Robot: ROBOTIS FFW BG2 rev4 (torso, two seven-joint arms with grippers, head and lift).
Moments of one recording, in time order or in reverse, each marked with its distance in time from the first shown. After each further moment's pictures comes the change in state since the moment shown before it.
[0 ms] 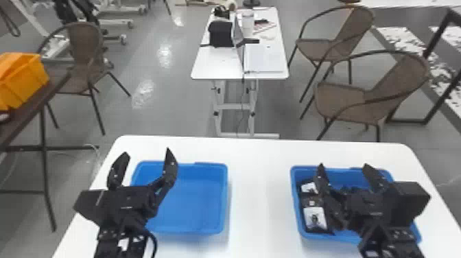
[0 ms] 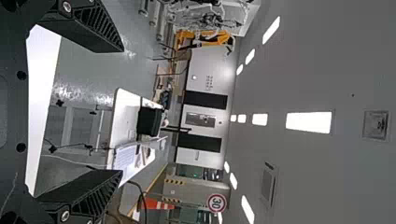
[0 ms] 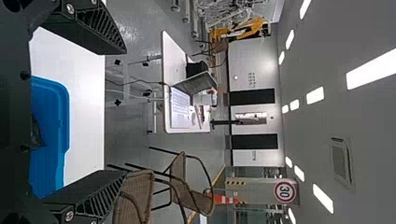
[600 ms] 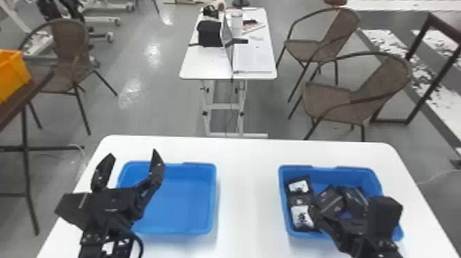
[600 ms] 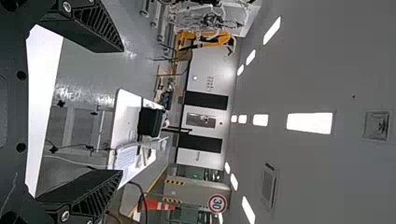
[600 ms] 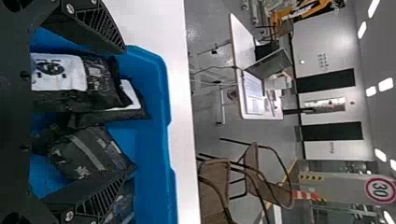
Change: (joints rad) left arm 0.005 -0.001 0.003 0.000 0.002 -0.001 0.000; right arm -0.039 -0.039 -0.050 0.172 -0.127 0.177 0.047
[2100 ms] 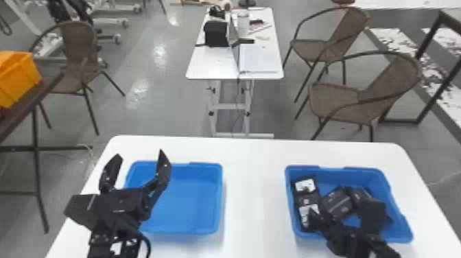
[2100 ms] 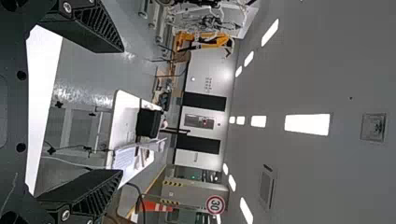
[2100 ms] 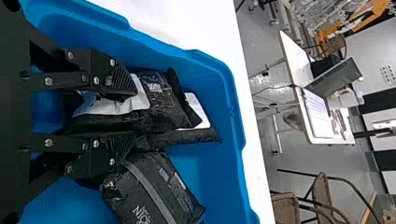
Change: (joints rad) left arm 0.002 -0.004 0.001 0.009 -0.001 -0.022 0.000; right arm -0.195 0.006 -0.007 0.342 -0.062 0.067 0.181
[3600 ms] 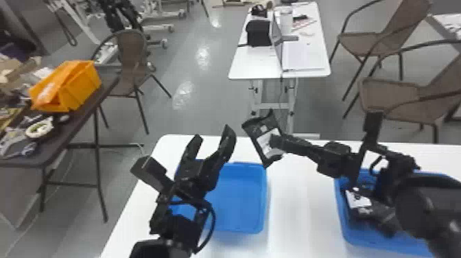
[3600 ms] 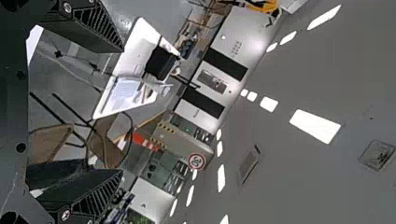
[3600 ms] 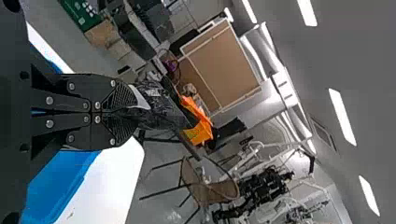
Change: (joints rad) left arm -0.113 0.057 -0.095 -0.055 0.433 0.227 -0.131; right arm -0.385 0.015 0.214 -0.018 -0.183 0.154 0.647
